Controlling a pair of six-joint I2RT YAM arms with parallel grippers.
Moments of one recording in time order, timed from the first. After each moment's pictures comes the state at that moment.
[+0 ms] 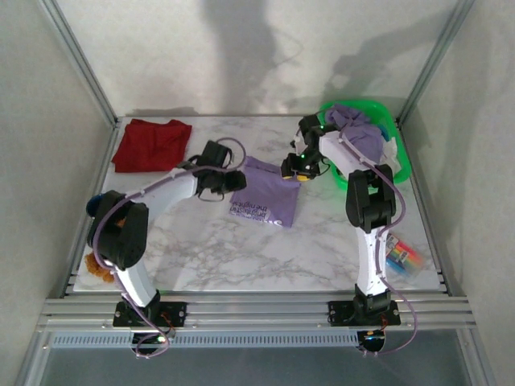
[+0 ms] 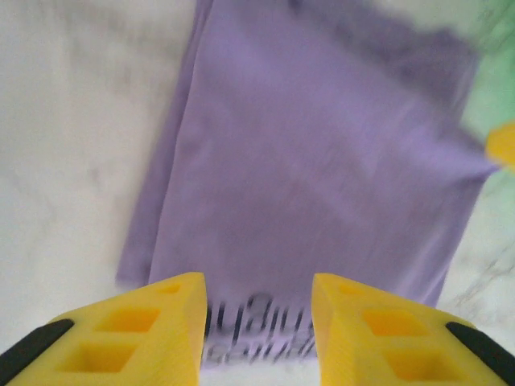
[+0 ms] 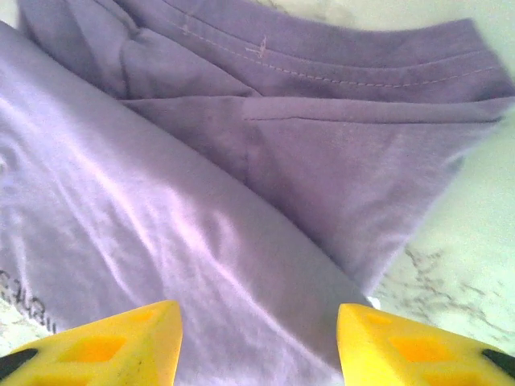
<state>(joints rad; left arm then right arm) -0.43 1.79 1.29 -0.43 0.21 -0.61 0.34 2.16 1.85 -1.05 -0.32 0.20</state>
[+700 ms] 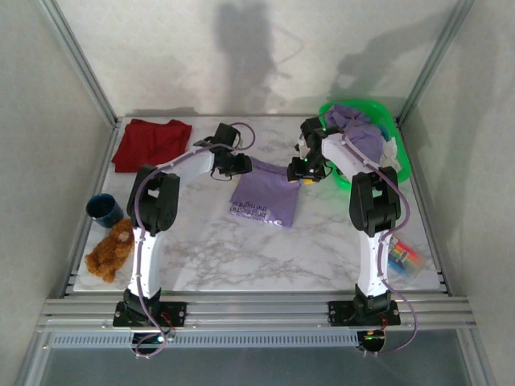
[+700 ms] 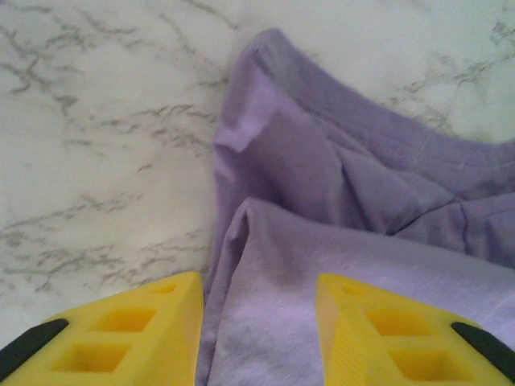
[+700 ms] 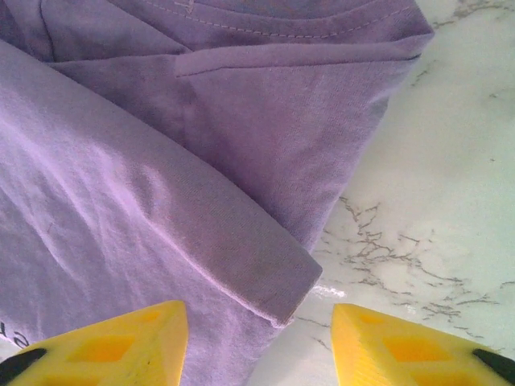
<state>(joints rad) -0.38 2.21 1.70 -0.51 0.24 -0.49 0.34 2.11 1.77 -1.05 -0.23 0.19</state>
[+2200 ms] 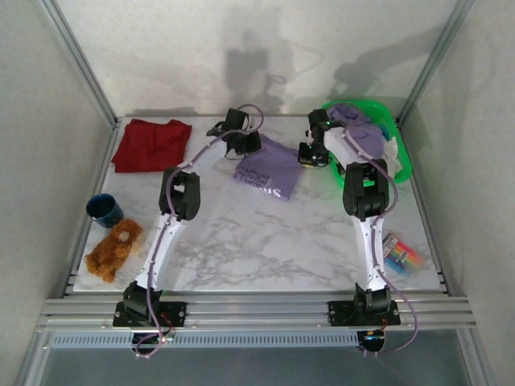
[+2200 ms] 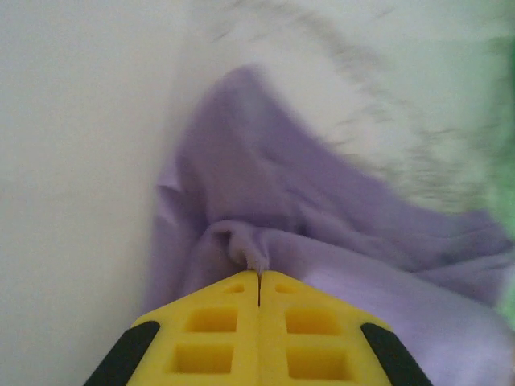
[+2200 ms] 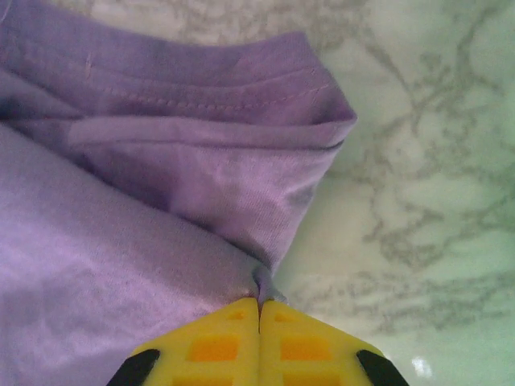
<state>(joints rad) -0.34 2.75 2.47 -0.54 0.39 -0.54 0.25 2.41 2.10 -0.96 -0.13 0.28</state>
